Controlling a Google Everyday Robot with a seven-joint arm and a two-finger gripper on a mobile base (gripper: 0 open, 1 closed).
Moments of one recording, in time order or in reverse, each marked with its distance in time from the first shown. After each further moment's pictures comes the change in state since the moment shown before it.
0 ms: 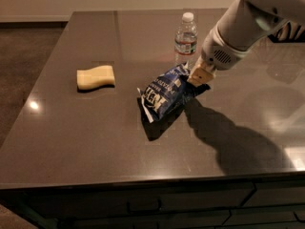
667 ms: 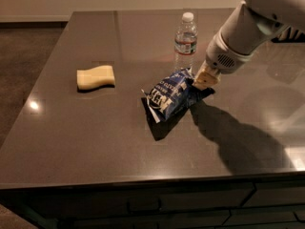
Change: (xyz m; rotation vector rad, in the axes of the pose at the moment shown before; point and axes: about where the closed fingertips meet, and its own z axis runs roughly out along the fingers) arm 0.019 -0.007 0.009 -0.003 0.038 0.018
